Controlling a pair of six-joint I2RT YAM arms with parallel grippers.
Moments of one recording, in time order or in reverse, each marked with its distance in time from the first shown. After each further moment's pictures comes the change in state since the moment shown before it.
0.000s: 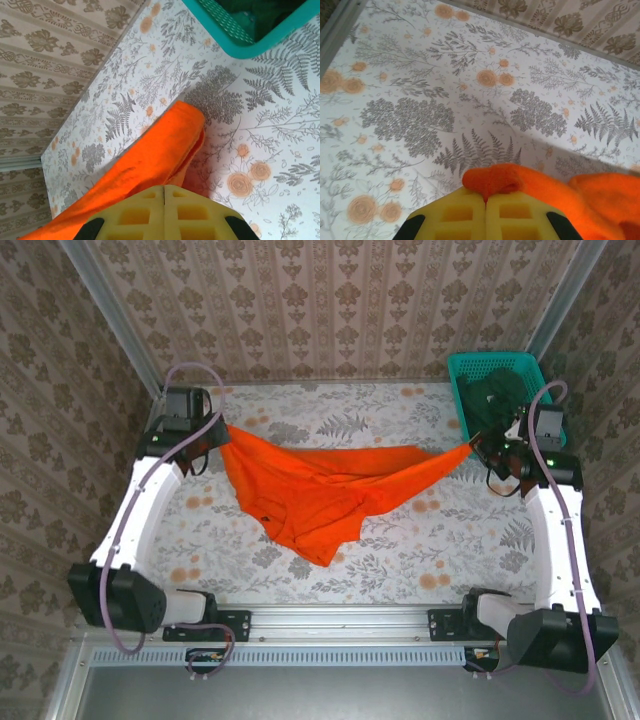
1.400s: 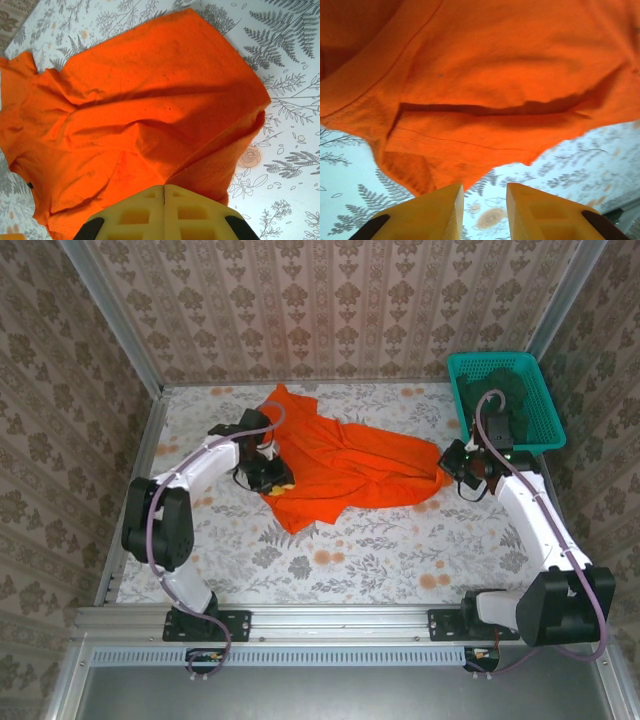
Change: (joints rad) left arm -0.195 0.404 -0.070 -0.170 0.504 -0.172; right arm 0.213 0.129 -0.160 0.112 0.118 -0.064
